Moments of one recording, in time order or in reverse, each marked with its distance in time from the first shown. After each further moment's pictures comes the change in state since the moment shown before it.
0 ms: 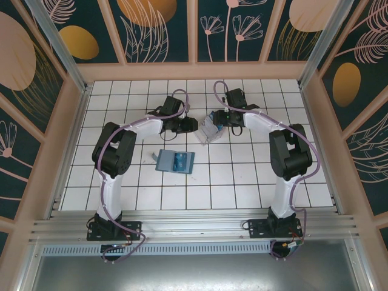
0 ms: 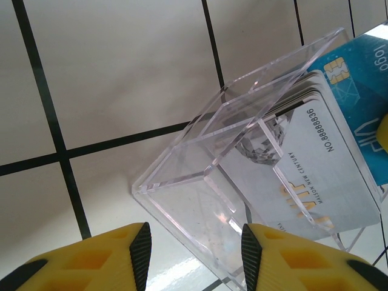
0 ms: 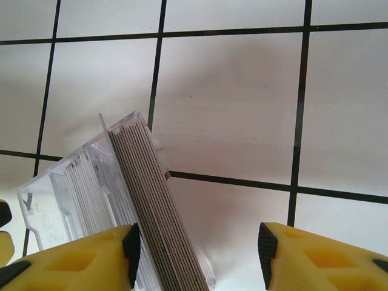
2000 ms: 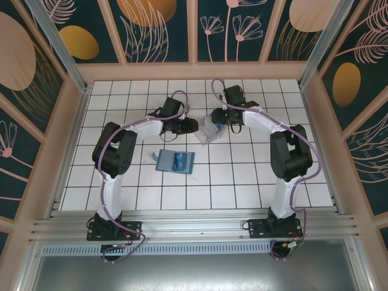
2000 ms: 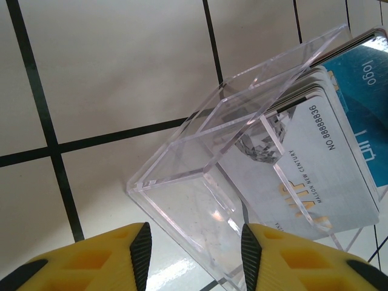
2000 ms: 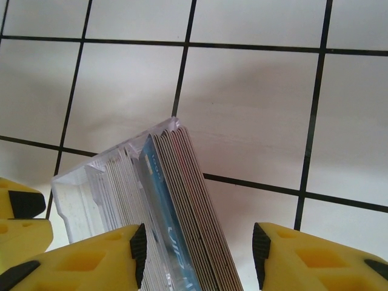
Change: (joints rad) left arm 0.000 0.000 -0.023 0.035 0.018 -0.029; right arm 0.020 -0.008 0.051 -0.060 0.001 -0.053
